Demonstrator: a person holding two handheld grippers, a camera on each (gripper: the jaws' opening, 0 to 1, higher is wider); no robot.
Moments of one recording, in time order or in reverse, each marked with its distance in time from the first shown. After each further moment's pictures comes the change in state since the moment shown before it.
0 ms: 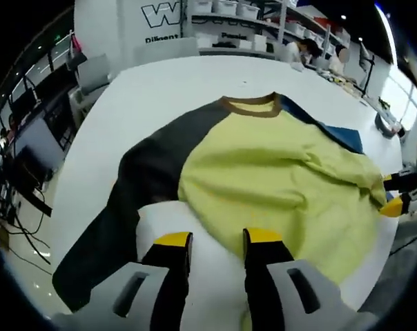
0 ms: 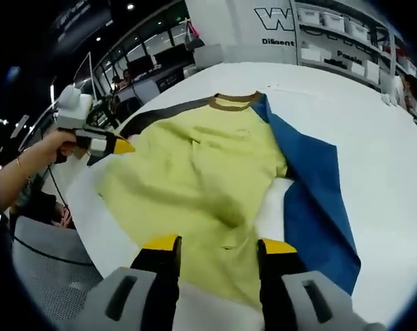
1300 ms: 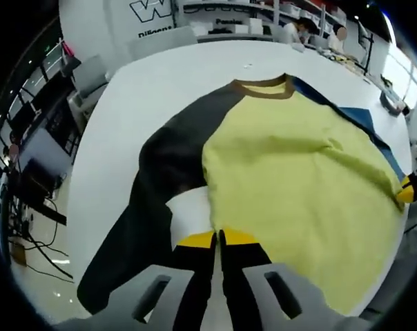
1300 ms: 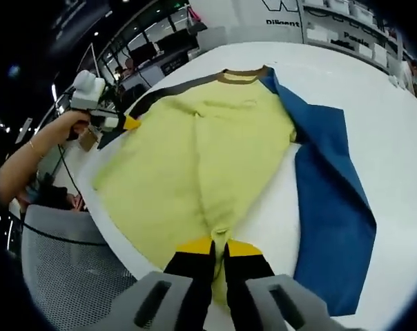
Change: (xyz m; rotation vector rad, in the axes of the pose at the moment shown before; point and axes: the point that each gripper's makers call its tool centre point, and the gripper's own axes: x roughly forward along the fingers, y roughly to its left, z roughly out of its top) left arm -0.008 0.025 -0.010 0.108 0.081 0.057; right arm -0.012 0.014 -0.037 0.045 0.117 0.074
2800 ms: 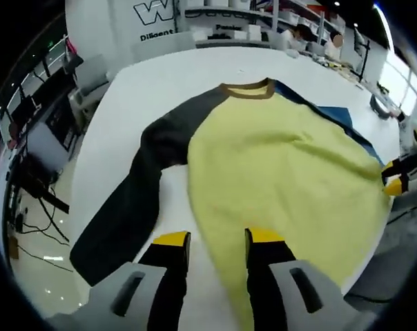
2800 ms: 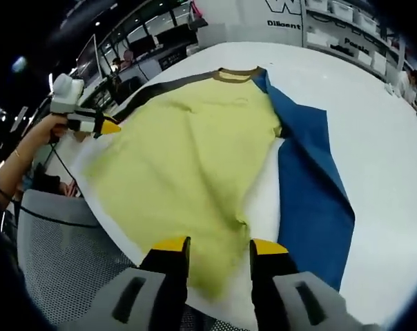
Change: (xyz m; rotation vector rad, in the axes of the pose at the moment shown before) left arm -0.045 -0.015 -0.034 -0.049 -0.018 -0.046; right arm -0.023 -0.008 -0.017 -0.047 0.038 -0.066
